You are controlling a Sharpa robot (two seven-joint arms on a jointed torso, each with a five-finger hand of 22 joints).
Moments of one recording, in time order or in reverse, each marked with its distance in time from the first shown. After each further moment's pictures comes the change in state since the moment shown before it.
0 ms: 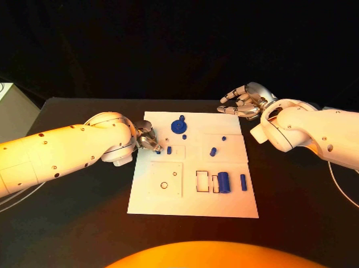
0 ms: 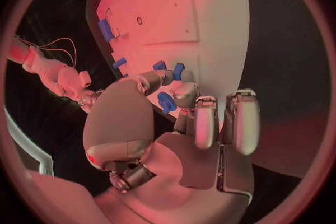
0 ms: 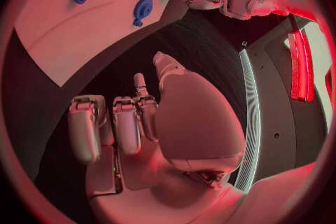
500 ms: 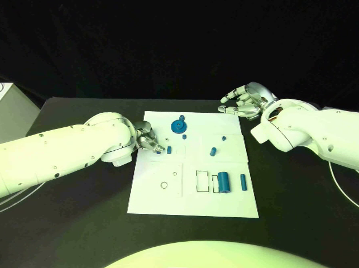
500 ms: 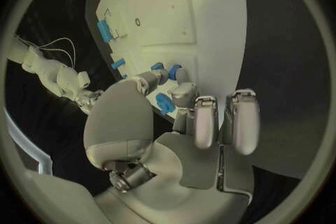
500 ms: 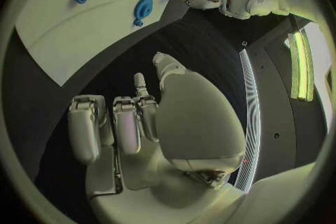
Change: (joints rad) left arm -0.002 0.000 -0.001 -0.007 0.002 0.007 -0.001; left_hand -0.031 -0.005 -0.157 0.053 -0.003 0.041 -0.033 -0.017 -0.023 -0.008 -0.004 0.000 0.001 -0.004 -0.003 0.000 0.000 0.000 0.000 0.000 0.000 0.000; right arm 0.000 -0.003 0.000 0.001 0.000 0.000 0.000; right_hand -0.005 -0.005 0.005 0.000 0.021 0.000 0.000 0.000 0.000 0.000 0.000 0.000 0.000 0.000 0.000 0.000 0.001 0.000 0.000 0.000 -0.001 0.001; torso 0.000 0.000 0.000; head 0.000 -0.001
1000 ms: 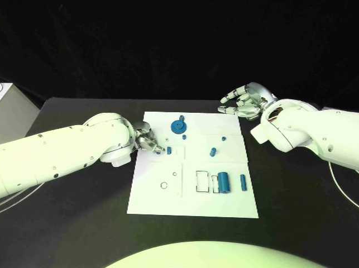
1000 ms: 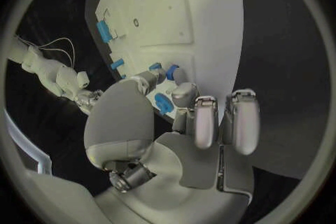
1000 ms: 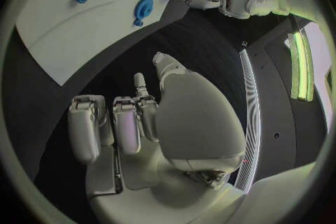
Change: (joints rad) left arm -0.001 -0.004 0.000 -0.003 0.000 0.003 0.000; left_hand 0.000 0.000 -0.091 0.043 -0.008 0.000 0.000 0.000 -0.001 0.000 0.000 0.000 0.004 0.000 0.000 0.000 0.000 0.000 0.000 0.000 0.000 0.000; right arm 0.000 -0.001 0.000 0.000 0.000 0.000 0.000; right_hand 0.000 0.000 0.000 0.000 0.000 0.000 0.000 0.000 0.000 0.000 0.000 0.000 0.000 0.000 0.000 0.000 0.000 0.000 0.000 0.000 0.000 0.000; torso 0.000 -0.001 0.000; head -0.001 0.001
